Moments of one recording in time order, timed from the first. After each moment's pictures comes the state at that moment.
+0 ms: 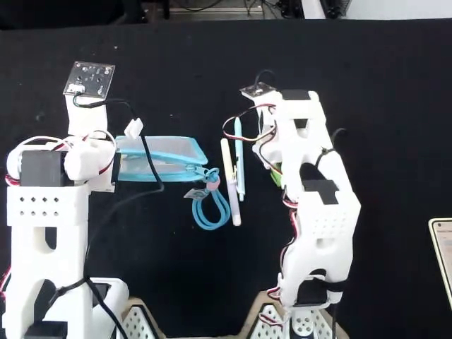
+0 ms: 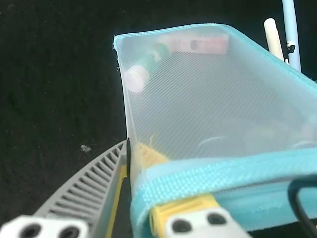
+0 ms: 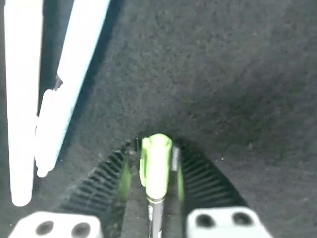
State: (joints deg) left arm -4.9 -36.0 15.0 90.9 -8.3; right arm -2.2 33.3 -8.2 79.7 27.5
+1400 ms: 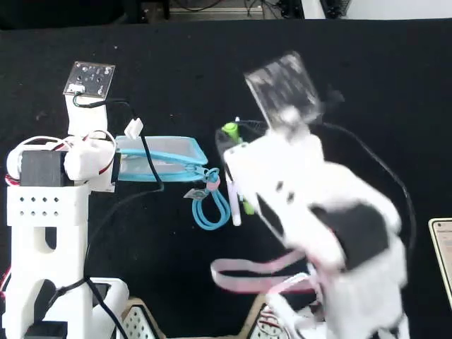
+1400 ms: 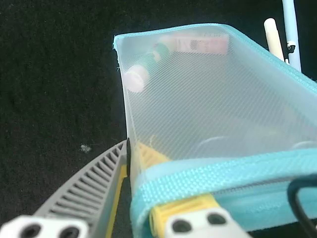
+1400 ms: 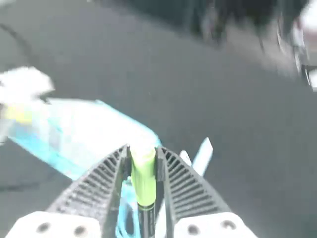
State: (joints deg) left arm -4.9 -36.0 15.0 90.9 -8.3; right arm -28.6 -47.2 4.9 80.7 1.8
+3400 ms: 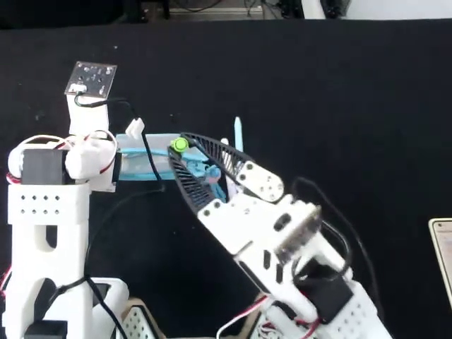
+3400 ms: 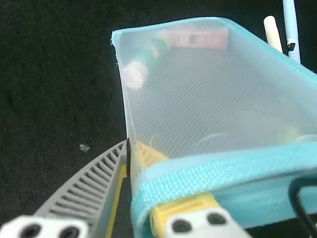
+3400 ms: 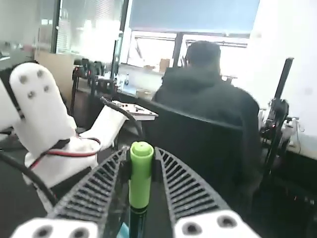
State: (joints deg) left arm -4.9 -35.8 15.0 90.8 -8.3; right arm -42.4 -83.8 59.2 20.9 11.1
